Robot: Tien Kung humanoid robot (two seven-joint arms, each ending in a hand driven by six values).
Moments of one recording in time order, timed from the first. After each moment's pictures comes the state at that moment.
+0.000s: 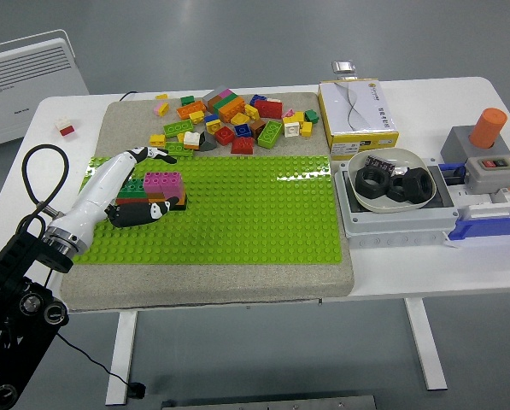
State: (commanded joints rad) left arm -0.17 0.23 -1.23 -1.54 1.92 0.00 -0.04; right arm 0.06 0.00 1.96 0.18 -1.94 0.10 -0.15
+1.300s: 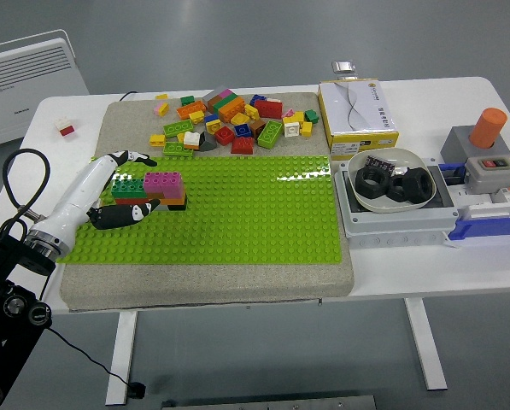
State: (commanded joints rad) left arm -0.15 0.26 -1.28 -1.52 1.92 0.01 -0.05; right arm 0.02 0.00 2.01 0.18 -2.02 0.06 -0.17
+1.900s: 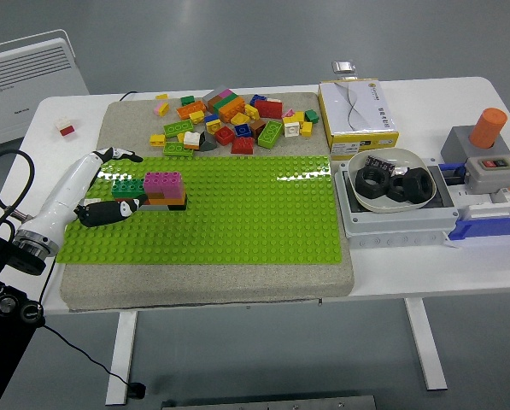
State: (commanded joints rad) left arm -0.14 0.24 -1.35 -1.51 1.93 0.00 -0.05; right arm 0.04 0.00 2.11 0.18 -2.13 0.06 -0.16
